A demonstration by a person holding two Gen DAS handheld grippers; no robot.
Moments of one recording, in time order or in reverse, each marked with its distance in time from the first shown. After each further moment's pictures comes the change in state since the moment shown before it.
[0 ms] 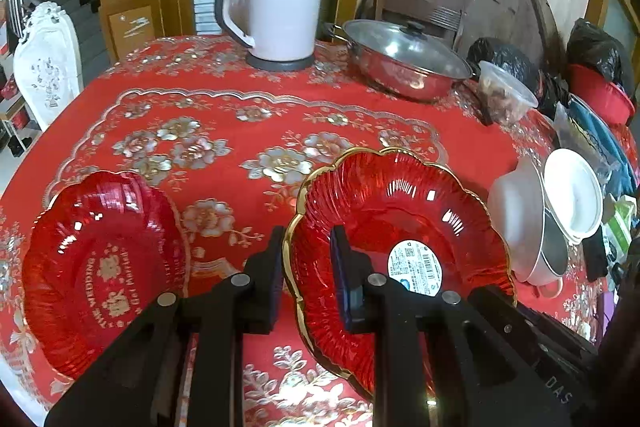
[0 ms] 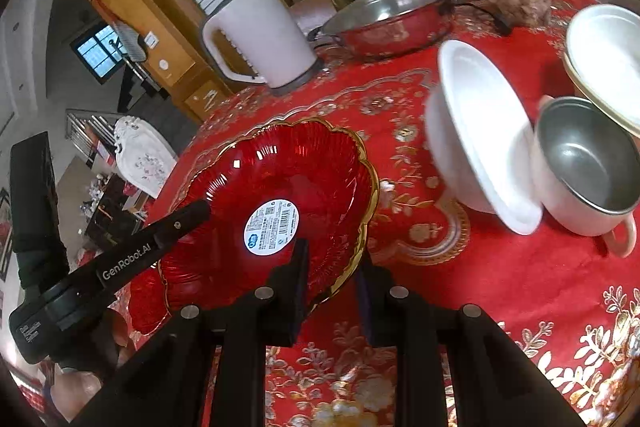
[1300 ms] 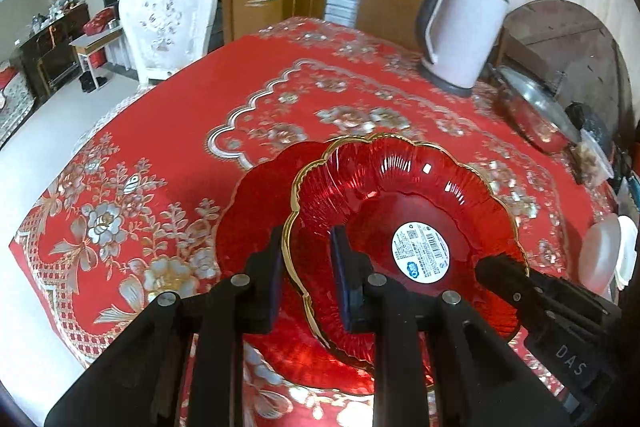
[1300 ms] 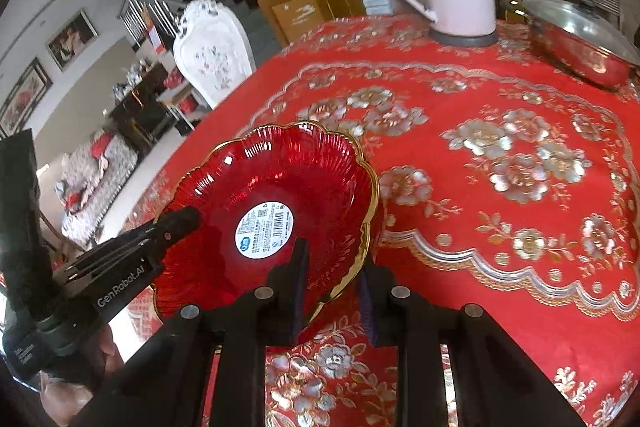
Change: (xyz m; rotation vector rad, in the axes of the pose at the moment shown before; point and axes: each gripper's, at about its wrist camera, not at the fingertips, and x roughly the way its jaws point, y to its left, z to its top) left arm -0.033 0.197 -0.040 -0.252 -0.006 0.212; right arm 0.112 0.191 -0.034 -0.373 0.211 0.081
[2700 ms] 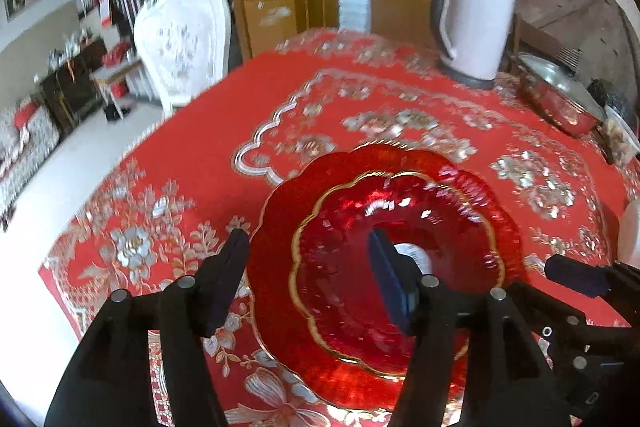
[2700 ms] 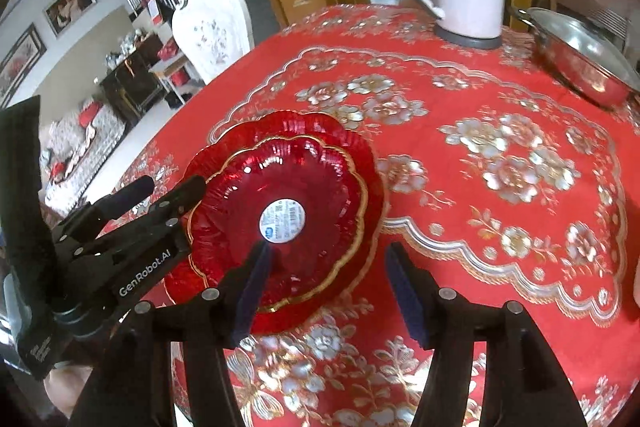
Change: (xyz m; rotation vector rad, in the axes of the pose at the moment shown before) left arm -0.001 -0.010 -0.005 0.101 -0.080 0.125; right arm -0.013 0.010 -0.006 -0.071 0.044 -0.063
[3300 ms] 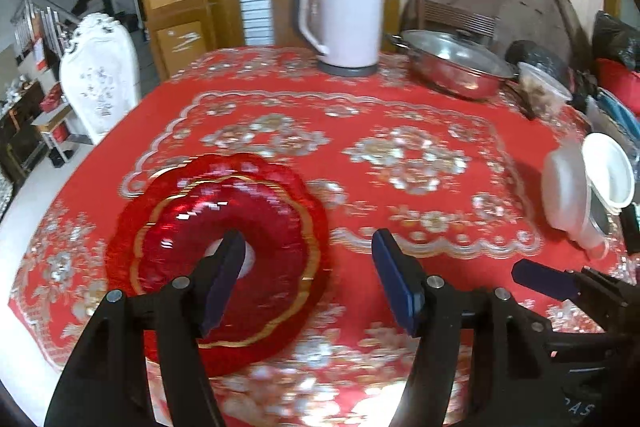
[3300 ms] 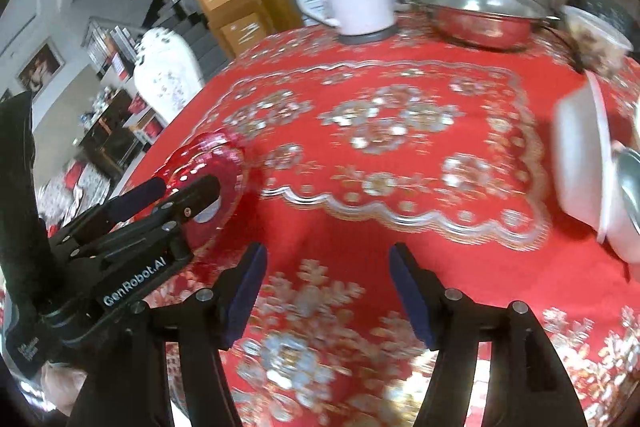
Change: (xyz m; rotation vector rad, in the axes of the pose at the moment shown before) left arm -0.043 -0.122 -0.010 0.160 -0.016 -0.212; right arm -0.069 -0.102 -0.057 0.205 -0.094 -0.053
